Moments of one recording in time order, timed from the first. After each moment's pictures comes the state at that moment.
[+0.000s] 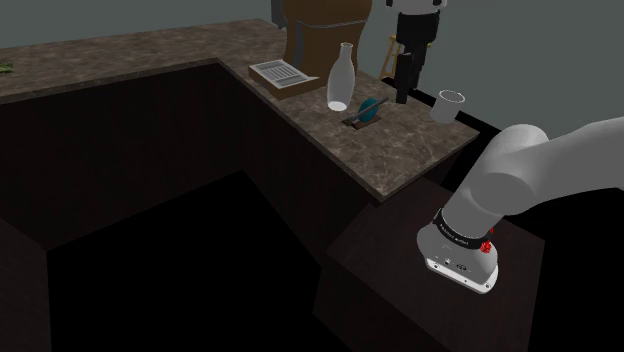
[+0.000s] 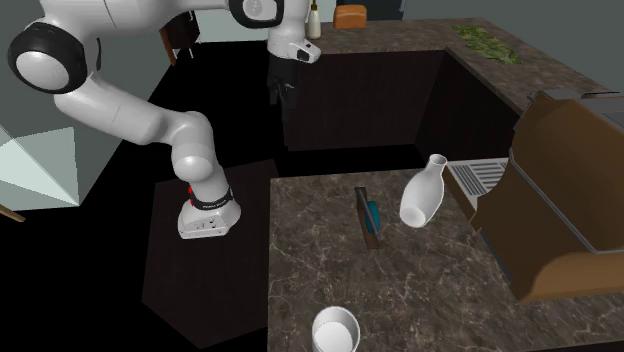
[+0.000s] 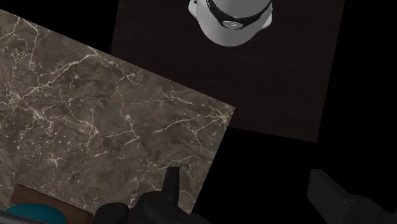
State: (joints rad) arm -0.01 -0.81 0.03 -2.44 -0.01 1.45 -0.15
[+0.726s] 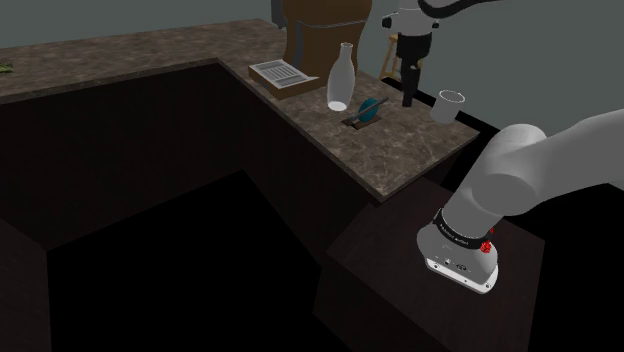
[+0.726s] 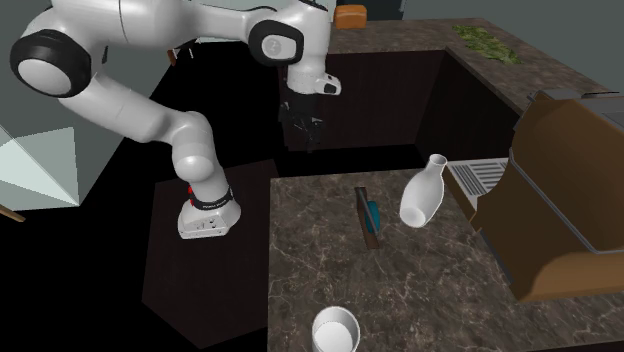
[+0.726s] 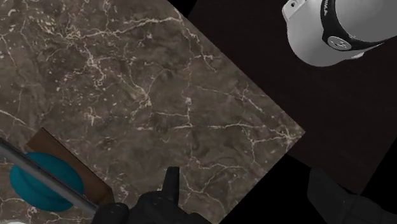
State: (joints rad) arm 0.01 -0.73 -0.19 -2.53 -0.23 1.65 -0.60
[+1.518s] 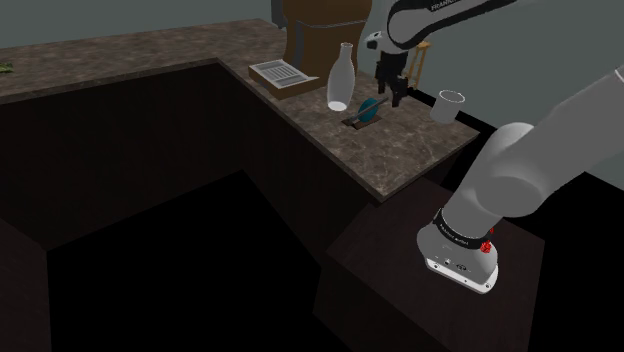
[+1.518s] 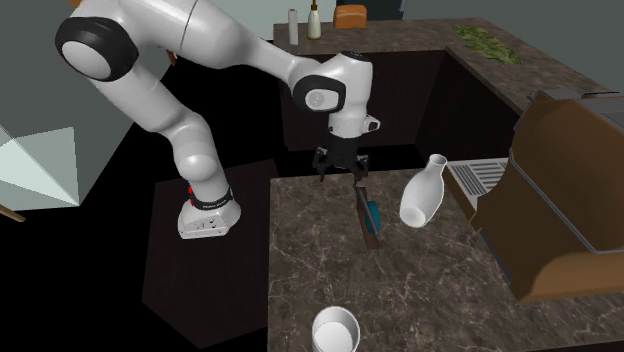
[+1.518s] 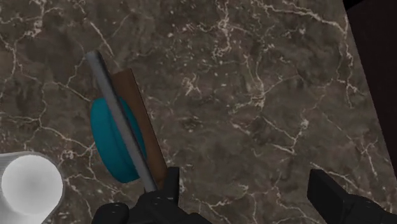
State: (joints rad) arm 0.09 -0.38 -0.48 -2.46 -0.38 2.04 -1.17
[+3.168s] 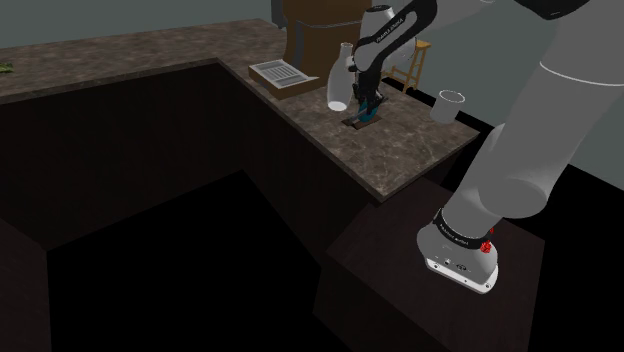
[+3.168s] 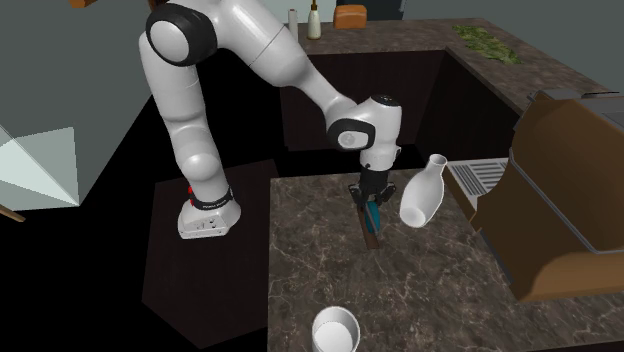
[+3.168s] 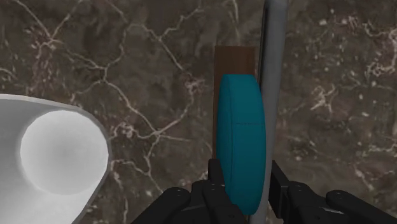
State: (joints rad) arm 0.16 0.06 -0.61 -2.32 -0.18 2.40 -1.67
